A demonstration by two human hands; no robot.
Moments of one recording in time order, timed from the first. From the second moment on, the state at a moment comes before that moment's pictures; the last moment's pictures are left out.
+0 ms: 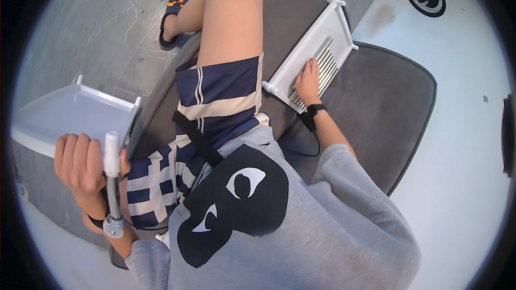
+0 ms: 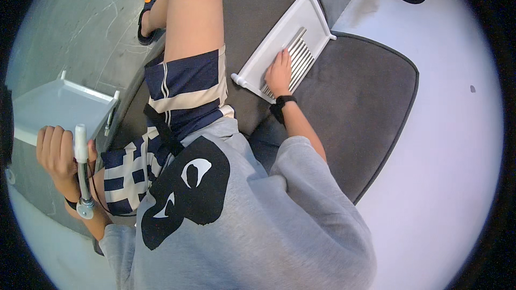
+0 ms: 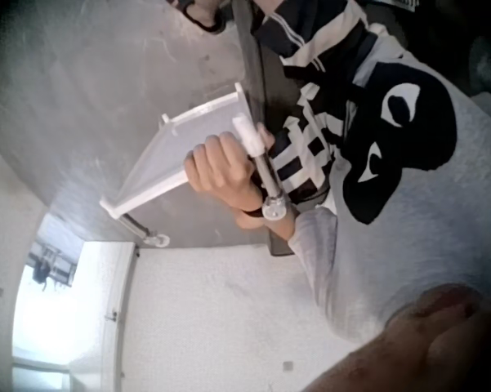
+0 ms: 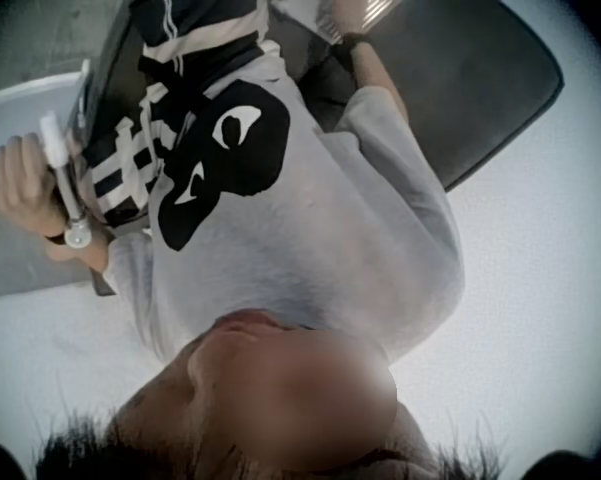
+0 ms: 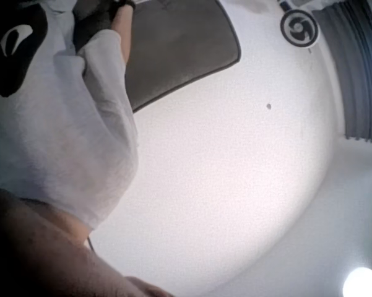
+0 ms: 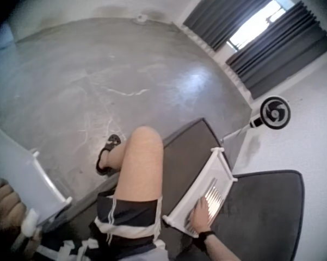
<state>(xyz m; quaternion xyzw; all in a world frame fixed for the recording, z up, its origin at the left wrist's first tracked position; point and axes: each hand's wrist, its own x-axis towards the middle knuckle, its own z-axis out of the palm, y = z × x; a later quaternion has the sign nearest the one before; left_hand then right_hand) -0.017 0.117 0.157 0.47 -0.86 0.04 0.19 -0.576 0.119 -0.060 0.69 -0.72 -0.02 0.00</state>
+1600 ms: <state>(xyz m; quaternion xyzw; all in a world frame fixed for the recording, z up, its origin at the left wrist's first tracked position) 0.119 0.126 0.075 0.68 -0.62 -0.18 0.34 -0.062 0.022 0.031 0.50 -0.24 0.02 -0.83</state>
